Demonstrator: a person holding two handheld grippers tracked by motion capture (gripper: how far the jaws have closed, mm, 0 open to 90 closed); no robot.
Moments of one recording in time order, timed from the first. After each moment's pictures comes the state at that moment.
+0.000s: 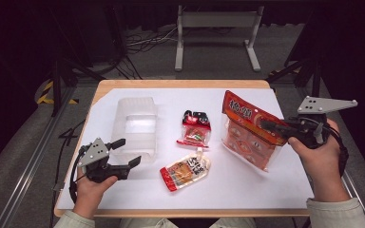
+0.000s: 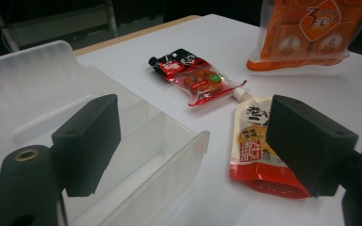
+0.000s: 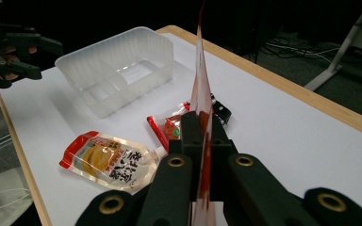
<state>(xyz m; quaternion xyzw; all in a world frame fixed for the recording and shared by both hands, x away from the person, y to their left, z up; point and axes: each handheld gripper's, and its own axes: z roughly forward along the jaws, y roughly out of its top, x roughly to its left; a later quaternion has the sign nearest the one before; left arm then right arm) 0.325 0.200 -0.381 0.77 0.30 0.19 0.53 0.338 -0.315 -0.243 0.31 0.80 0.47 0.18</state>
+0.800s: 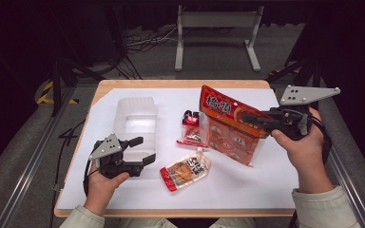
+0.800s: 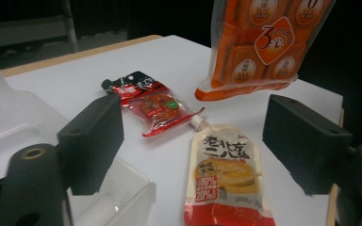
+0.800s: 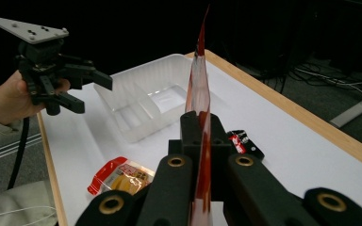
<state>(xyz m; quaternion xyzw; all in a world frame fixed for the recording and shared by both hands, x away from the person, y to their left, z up) 0.340 0.169 -0.380 0.75 0.27 0.11 0.59 0.345 -0.269 -0.219 0.25 0.81 0.50 0.16</state>
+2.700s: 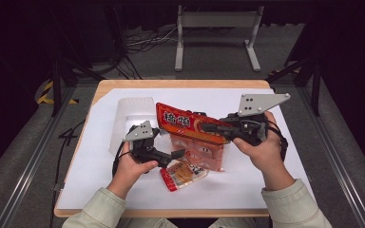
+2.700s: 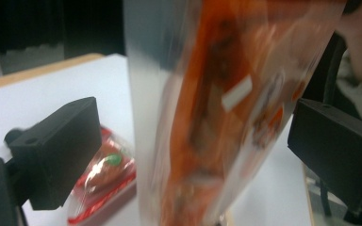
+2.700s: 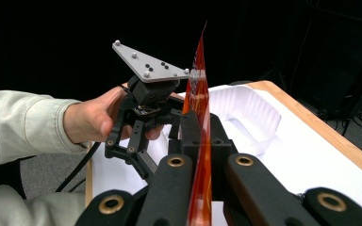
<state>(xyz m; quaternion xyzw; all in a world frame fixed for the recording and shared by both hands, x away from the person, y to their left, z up) 0.385 0.096 -0.382 0.74 0.18 0.04 0.65 0.350 -0.191 -0.237 0.13 0.82 0.55 0.12</state>
